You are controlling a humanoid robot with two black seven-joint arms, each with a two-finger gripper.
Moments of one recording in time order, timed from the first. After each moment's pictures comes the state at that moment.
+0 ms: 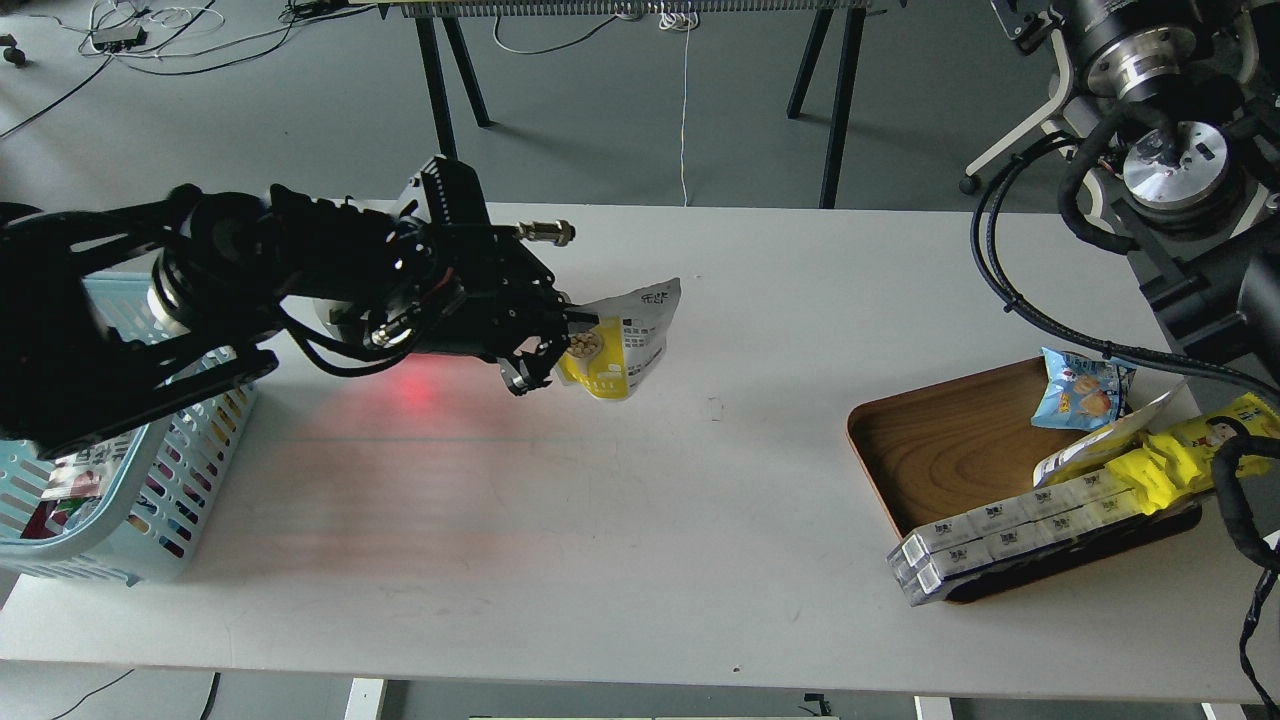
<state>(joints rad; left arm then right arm) -1.17 0.73 -0.24 -1.56 2.18 -0.41 -0.35 1.07 -0.34 0.77 0.60 0.27 0.23 0.27</state>
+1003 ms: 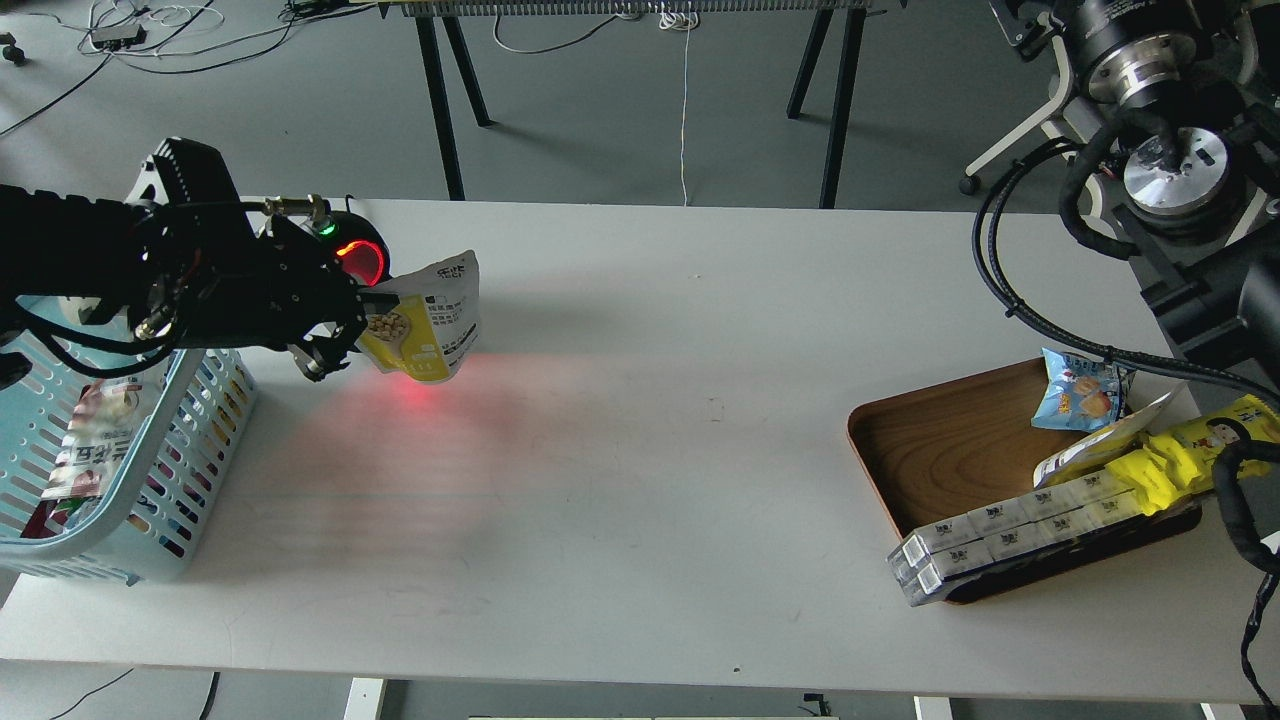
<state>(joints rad) -1.10 1.05 -0.23 -1.56 2.18 -0.33 -0.43 1.06 -0.35 0.77 0.60 0.27 0.23 0.27</state>
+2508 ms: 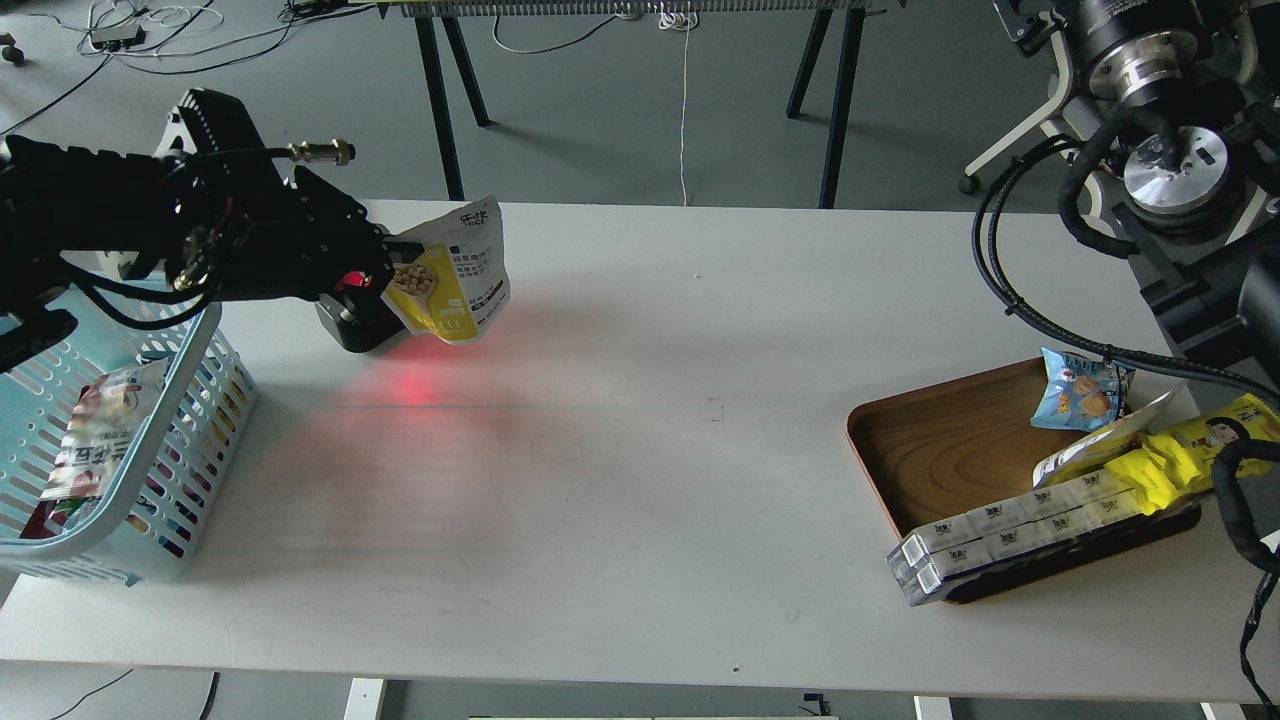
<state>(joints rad) -1.11 0.97 -0.32 -1.49 2.18 -0.34 -0.41 1.06 -0.34 0.78 0.60 0.27 0.24 0.28</state>
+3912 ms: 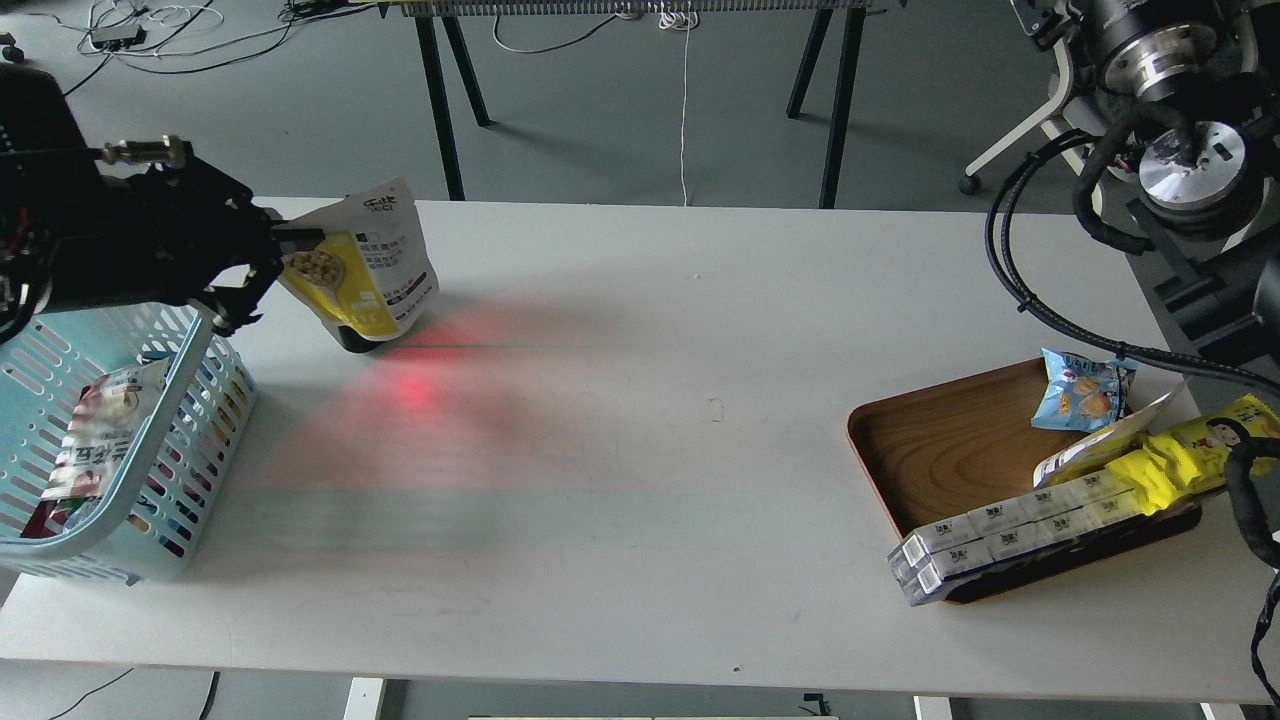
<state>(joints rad) -1.07 1.39 -0.40 -1.68 2.18 -0.18 -0.49 1.06 -0.36 0.77 0.60 0.27 0.24 0.28</state>
